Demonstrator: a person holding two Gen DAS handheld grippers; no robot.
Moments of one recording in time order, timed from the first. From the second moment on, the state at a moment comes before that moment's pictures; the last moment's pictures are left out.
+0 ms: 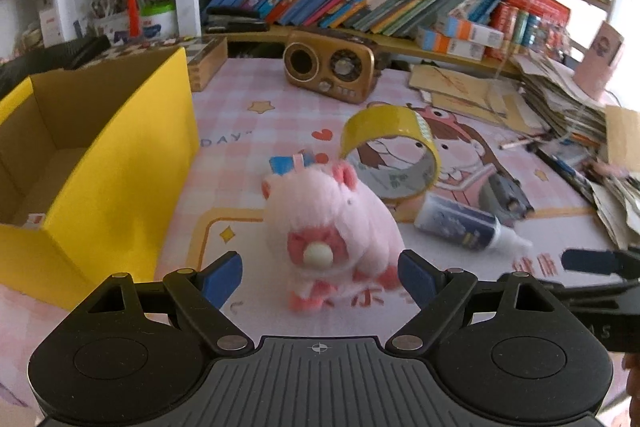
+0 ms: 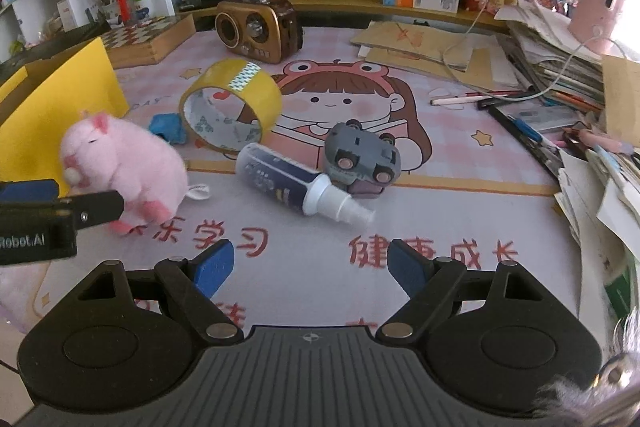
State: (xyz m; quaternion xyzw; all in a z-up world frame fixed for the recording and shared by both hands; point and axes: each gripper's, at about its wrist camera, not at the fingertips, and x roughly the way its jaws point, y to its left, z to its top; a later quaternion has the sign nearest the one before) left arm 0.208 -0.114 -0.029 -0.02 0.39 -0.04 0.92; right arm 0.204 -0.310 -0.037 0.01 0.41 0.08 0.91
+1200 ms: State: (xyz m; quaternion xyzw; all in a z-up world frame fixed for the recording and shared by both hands) left arm 0.244 -0.128 -0.045 -0.03 0.40 -0.05 0.91; right arm 0.271 -0.290 -0.070 -0.06 0.42 0.17 0.89
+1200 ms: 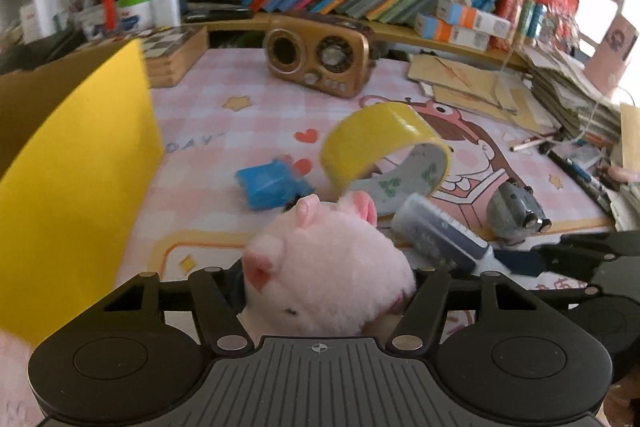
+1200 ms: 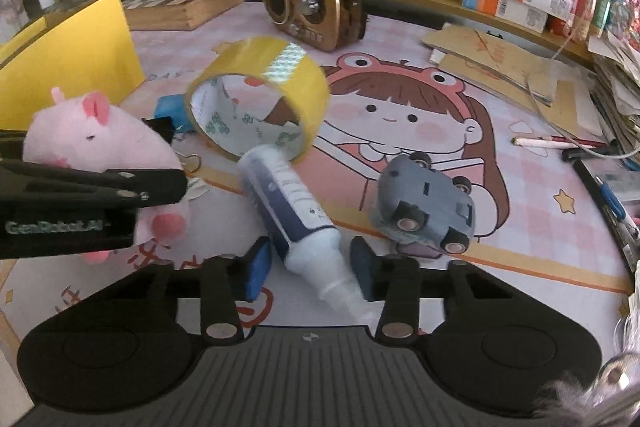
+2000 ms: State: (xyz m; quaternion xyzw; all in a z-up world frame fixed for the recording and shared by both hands) left arm 0.184 -0.083 -0.009 -0.08 0.37 -0.01 0.93; right arm 0.270 -0.265 -0.068 -0.08 0.43 0.22 0.87
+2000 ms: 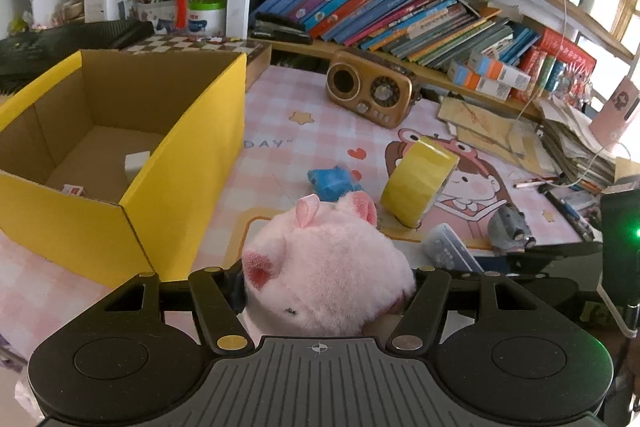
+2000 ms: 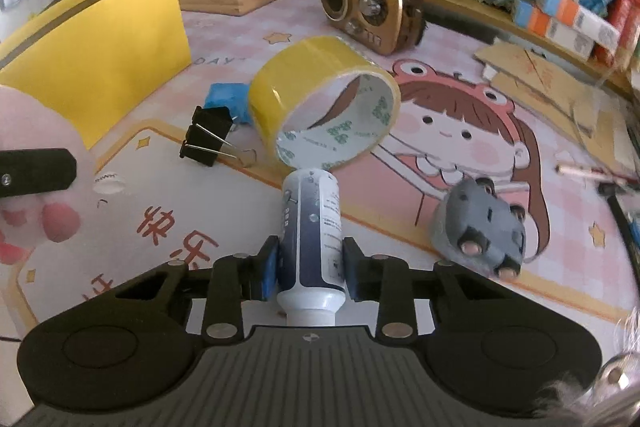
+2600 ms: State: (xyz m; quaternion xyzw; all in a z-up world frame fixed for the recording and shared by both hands) left arm 0.144 -0.075 0.002 -0.10 0.34 -0.07 0.93; right arm 0.194 -0.274 -0.022 0.00 0.41 0.18 0.89
